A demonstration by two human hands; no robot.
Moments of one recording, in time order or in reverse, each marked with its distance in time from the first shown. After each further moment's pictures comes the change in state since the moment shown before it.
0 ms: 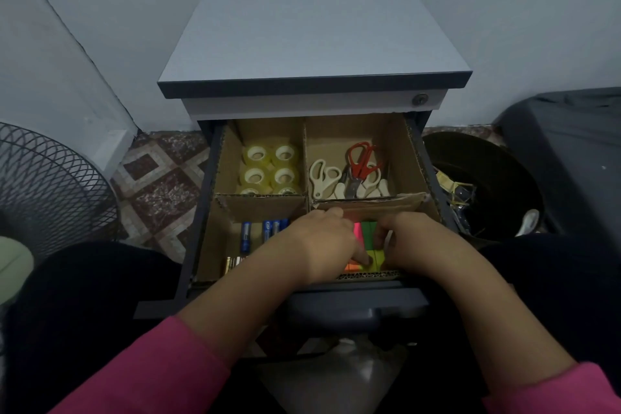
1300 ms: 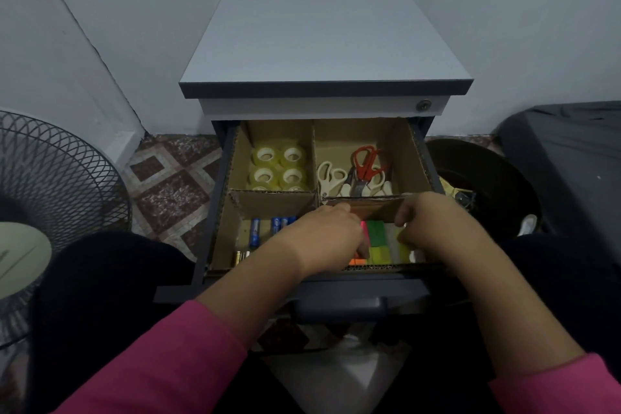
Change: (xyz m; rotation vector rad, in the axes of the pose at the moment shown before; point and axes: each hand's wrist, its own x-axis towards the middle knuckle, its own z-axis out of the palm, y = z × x) left_hand -0.005 -0.002 0.009 -0.093 0.123 -0.001; right_hand -0.007 -0.001 -0.013 0.101 0.203 0.184
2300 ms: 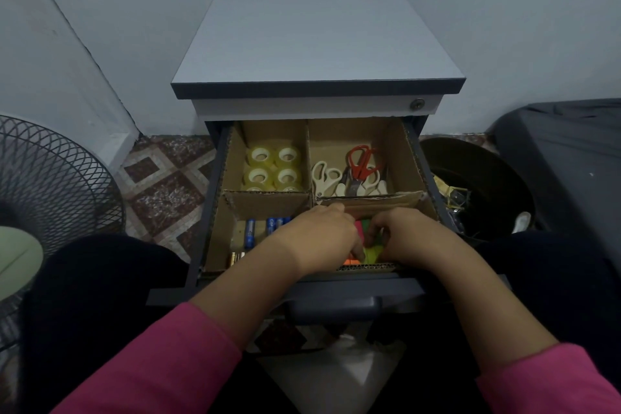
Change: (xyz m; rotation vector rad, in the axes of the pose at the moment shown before) left_hand 0.001 0.000 -0.001 0.009 -0.016 -0.003; right_hand 0.004 -0.002 0.018 -0.106 -0.165 -0.267
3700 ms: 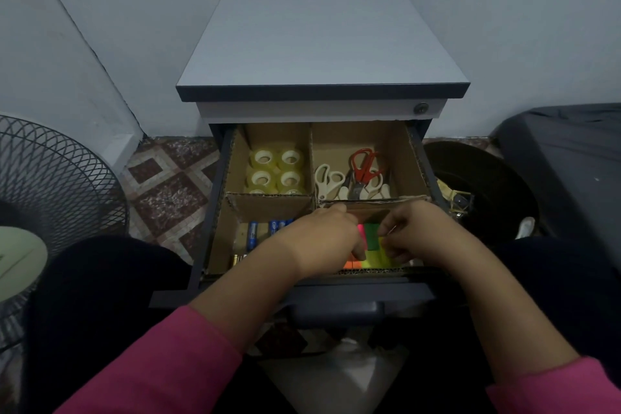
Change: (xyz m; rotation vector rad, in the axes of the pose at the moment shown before) left_hand 0.000 -0.003 0.002 -0.064 -0.015 -0.040; right_hand -0.003 0.007 -0.007 0.487 0.056 0.184
